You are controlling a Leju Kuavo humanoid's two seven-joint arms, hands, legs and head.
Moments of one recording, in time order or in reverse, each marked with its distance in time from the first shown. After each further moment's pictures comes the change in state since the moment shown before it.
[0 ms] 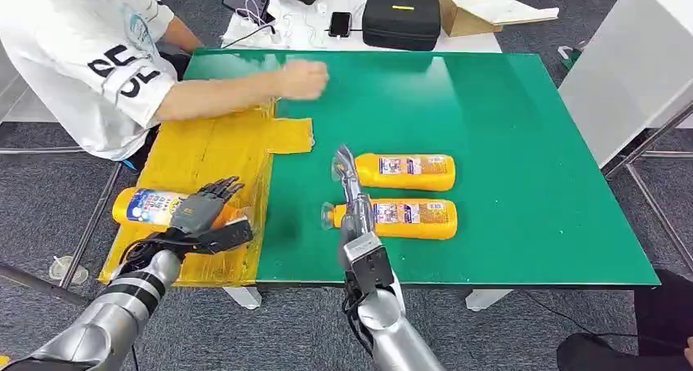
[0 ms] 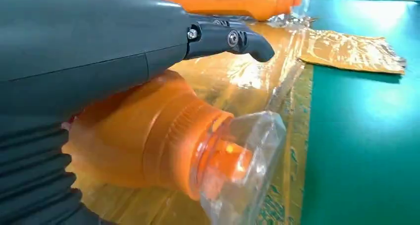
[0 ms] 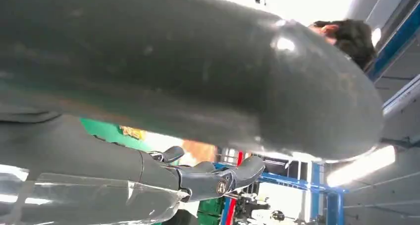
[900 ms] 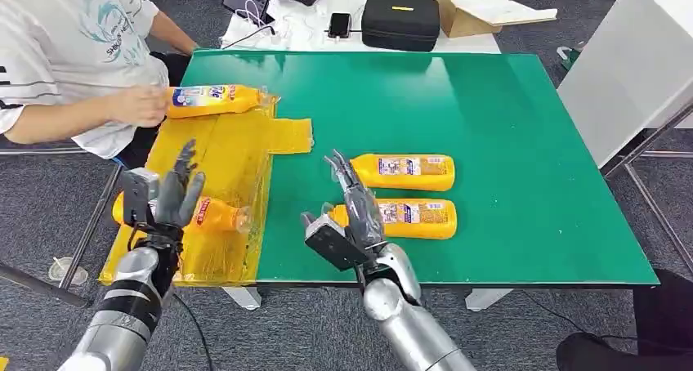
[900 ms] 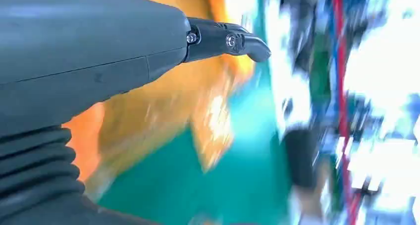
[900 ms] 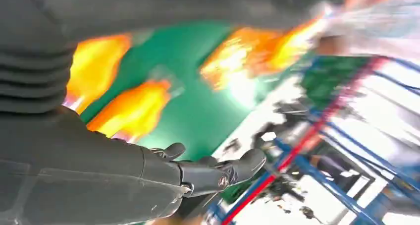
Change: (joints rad) left arm 0.164 -0.076 0.262 -0.395 0.990 -0.192 -0.042; right arm -0.104 -0.097 -0.027 0.120 0.485 -0.089 0.359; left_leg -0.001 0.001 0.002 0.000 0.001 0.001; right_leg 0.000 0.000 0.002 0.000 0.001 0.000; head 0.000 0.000
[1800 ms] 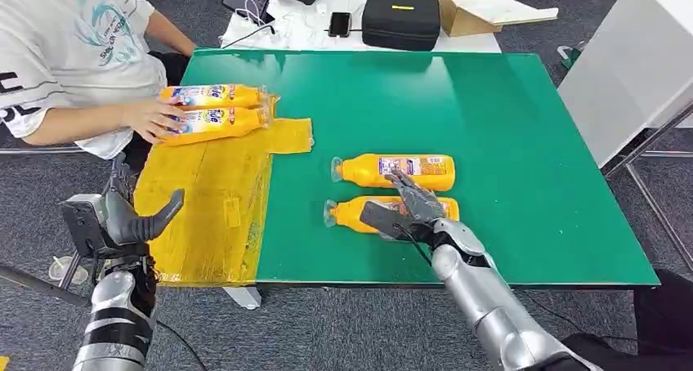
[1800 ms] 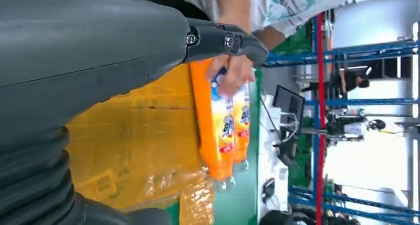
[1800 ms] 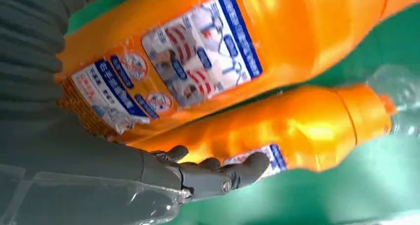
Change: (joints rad) left arm 0.121 -0.073 0.183 -0.180 -0.056 0.112 -0.016; right arm -0.189 -0.239 -0.047 0.264 0.140 0.371 0.204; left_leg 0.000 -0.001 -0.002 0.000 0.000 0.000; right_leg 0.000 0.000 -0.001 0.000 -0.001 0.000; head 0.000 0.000
